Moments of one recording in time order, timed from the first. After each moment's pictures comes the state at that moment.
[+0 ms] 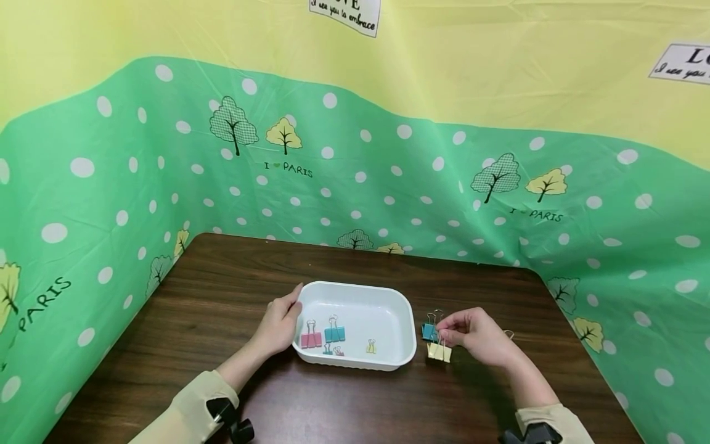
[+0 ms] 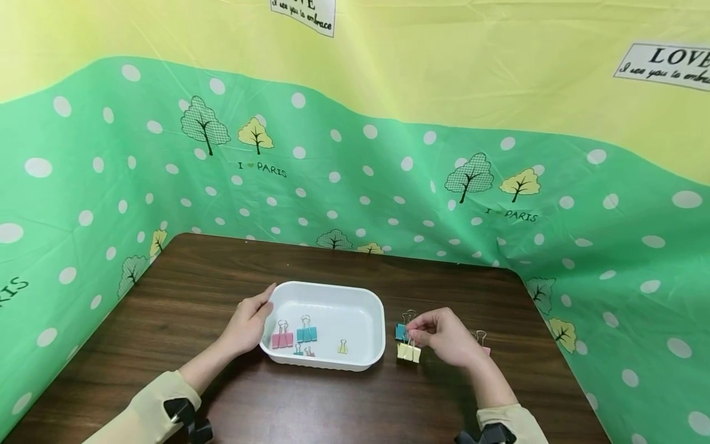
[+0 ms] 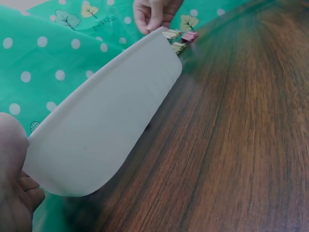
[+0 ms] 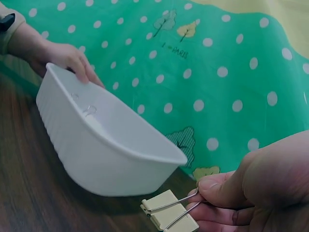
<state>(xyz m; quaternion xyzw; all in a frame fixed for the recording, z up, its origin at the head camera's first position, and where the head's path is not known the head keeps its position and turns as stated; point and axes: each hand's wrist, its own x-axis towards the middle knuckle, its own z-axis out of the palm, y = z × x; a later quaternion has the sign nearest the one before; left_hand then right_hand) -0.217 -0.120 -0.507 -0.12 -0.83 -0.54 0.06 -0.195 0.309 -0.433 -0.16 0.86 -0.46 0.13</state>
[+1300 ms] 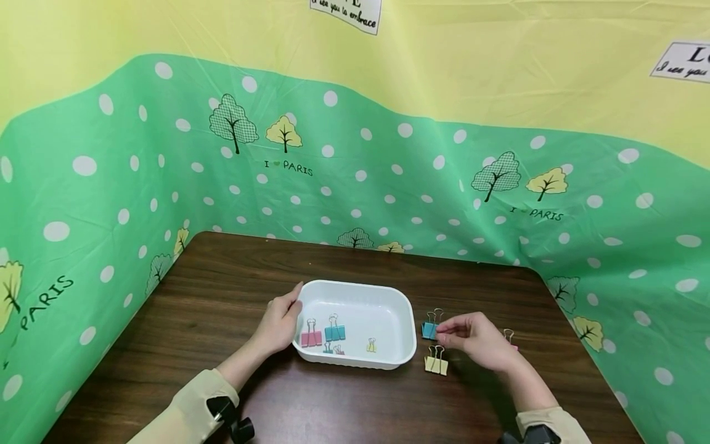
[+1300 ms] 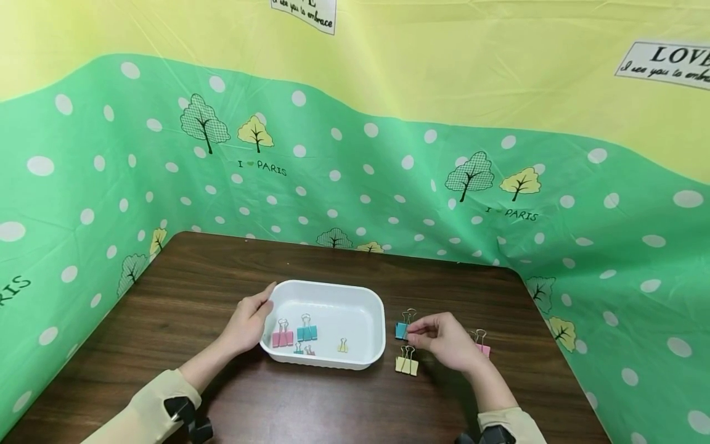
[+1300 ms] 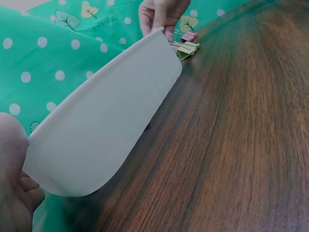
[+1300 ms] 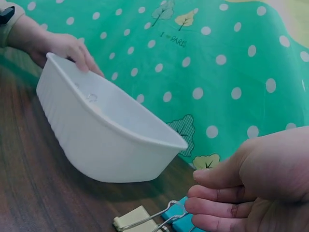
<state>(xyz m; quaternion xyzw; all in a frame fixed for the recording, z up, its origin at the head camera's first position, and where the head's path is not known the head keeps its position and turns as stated) -0.216 -0.119 -0.506 -0.12 -0.83 -0.54 0.06 -0.193 0.314 -0.451 -0.15 0.85 -0.49 0.13</state>
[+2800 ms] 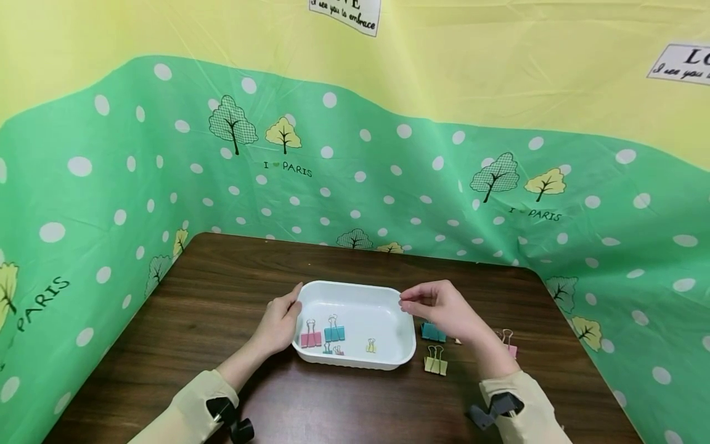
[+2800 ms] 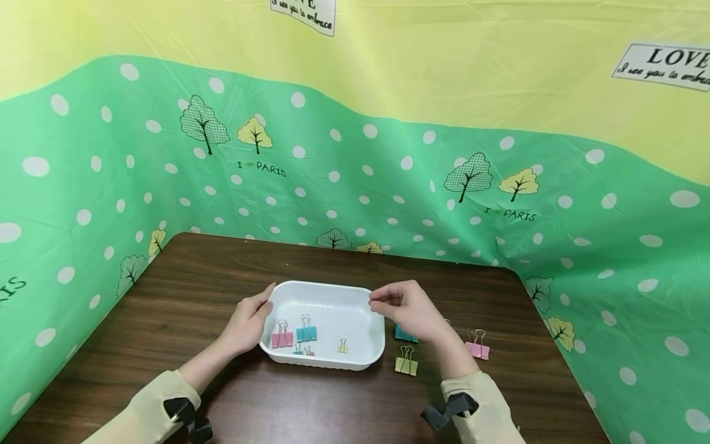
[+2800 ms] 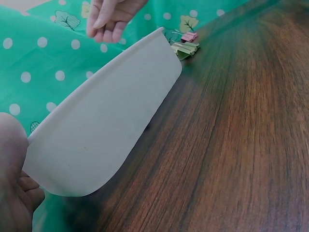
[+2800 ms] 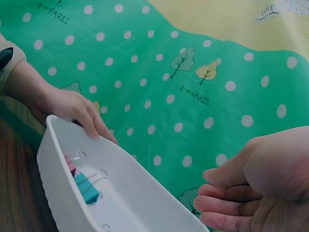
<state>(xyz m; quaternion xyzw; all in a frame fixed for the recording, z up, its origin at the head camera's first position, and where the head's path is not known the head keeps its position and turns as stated) -0.216 -0.120 -0.507 -0.12 -0.84 -0.53 0.06 -0.218 0.241 -0.405 -0.19 0.85 -0.49 0.09</state>
